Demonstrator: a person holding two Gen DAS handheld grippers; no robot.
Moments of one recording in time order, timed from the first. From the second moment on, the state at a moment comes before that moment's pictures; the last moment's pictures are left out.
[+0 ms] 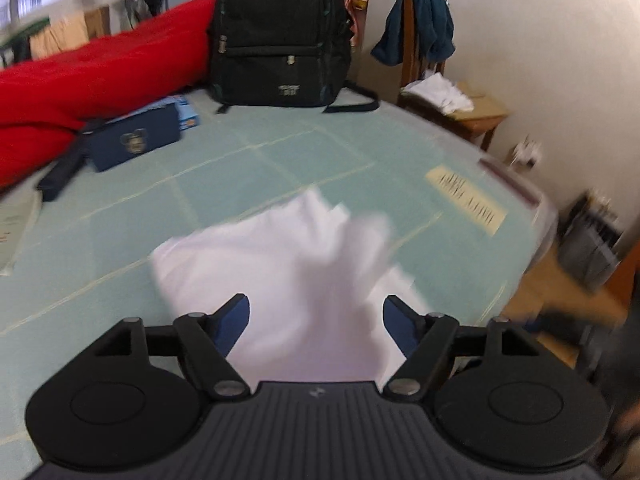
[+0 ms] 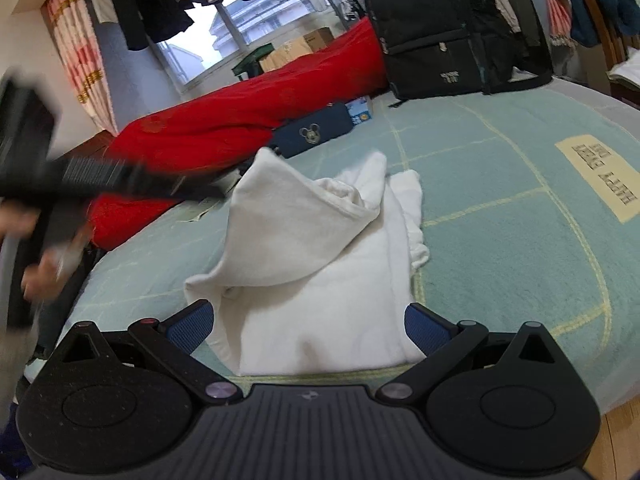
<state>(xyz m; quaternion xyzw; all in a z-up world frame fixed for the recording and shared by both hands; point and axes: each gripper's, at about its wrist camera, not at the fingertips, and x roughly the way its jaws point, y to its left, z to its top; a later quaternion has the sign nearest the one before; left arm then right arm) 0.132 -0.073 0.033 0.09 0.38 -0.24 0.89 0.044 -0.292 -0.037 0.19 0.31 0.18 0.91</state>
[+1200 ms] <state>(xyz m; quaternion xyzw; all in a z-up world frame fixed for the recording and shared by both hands) 0.060 -0.091 -0.079 0.34 0.20 -0.09 0.91 0.070 -0.316 -0.075 0.36 0.35 0.23 0.83</state>
